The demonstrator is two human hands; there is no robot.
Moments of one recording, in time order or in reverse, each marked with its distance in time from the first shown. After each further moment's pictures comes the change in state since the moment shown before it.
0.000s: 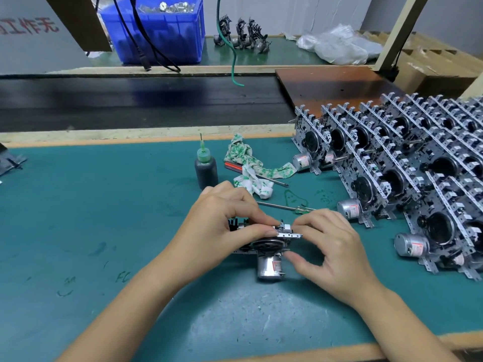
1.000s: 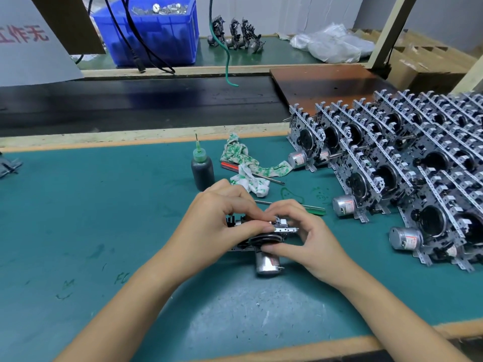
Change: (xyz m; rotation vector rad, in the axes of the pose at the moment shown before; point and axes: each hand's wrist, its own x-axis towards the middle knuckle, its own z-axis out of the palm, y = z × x) left_hand 0.003 0.001 0.000 -0.037 0.003 0.005; right_hand 0.017 -0.012 0.012 0.883 -0.195 0.363
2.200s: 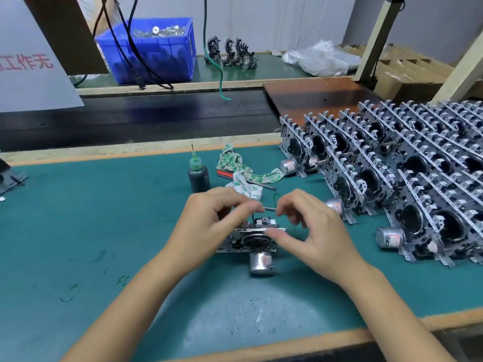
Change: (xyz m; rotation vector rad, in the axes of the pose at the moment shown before) left_hand 0.000 0.000 0.004 -0.028 0.101 -0.031; right_hand -0.005 -0.035 -0.014 -0.659 0.178 -0.270
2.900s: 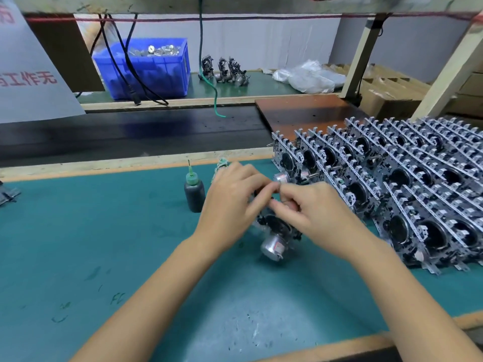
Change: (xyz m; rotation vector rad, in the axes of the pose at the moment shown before) left_hand 0.047 0.004 0.023 0.323 0.147 0.283; right_hand 0.040 -0.004 -0.029 -0.182 -0.129 0.056
